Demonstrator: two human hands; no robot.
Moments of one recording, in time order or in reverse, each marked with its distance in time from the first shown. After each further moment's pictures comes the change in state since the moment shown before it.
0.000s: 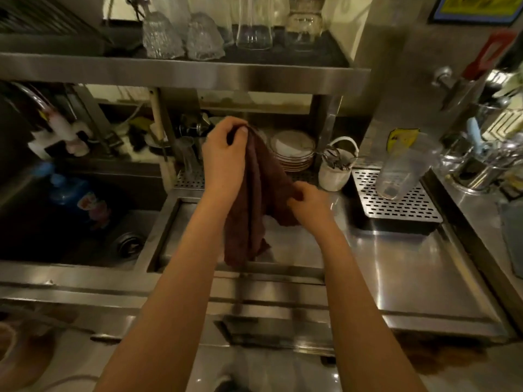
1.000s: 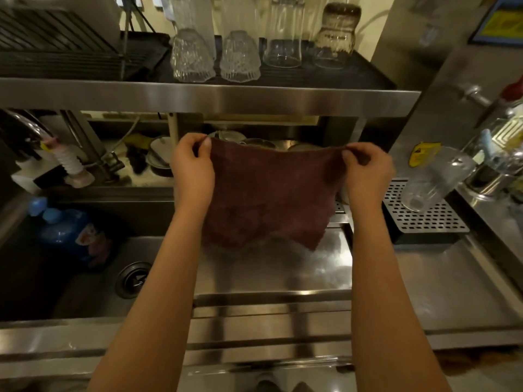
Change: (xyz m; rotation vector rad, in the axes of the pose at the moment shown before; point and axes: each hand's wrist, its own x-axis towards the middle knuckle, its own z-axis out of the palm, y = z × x) left_hand 0.102 -0.081 -0.086 0.054 0.096 -0.139; right_hand 0.057 -0.080 0.003 0.190 0.770 -0.009
